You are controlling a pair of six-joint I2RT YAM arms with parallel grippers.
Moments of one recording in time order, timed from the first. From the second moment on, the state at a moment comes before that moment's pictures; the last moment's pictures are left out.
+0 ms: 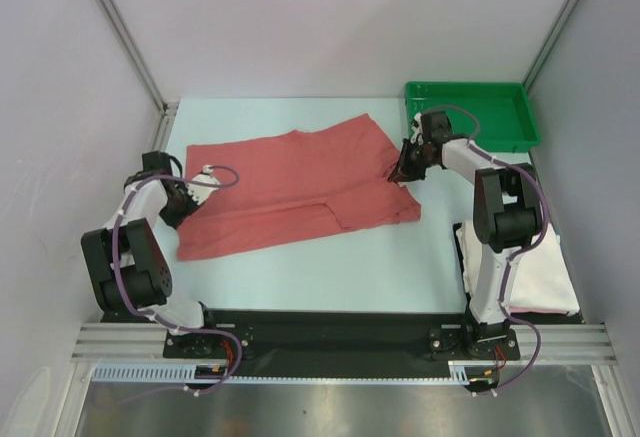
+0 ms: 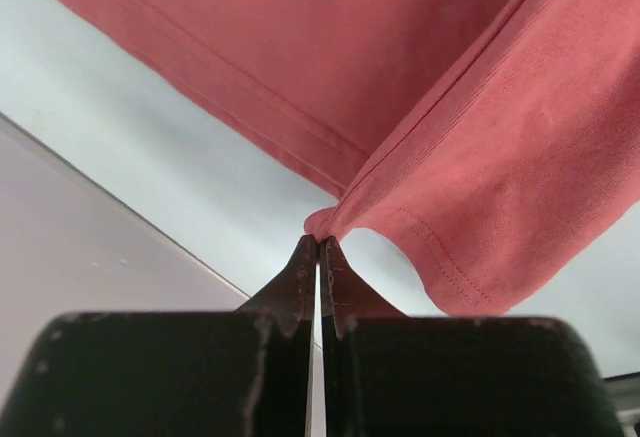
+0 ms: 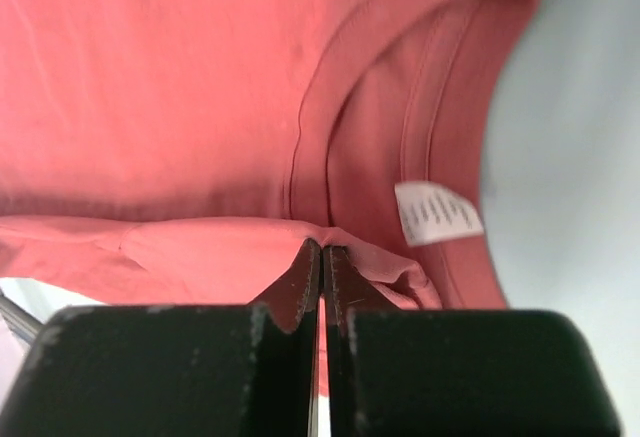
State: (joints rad) left arm 0.28 1.53 0.99 -0.72 0.07 1.11; right arm 0.17 1.99 1.42 -0.44 -0.41 0.41
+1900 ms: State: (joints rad) left arm 0.14 1.21 0.61 -0.68 0.09 1.21; right arm 0.16 1.39 0.84 -0.80 -0.21 0.60
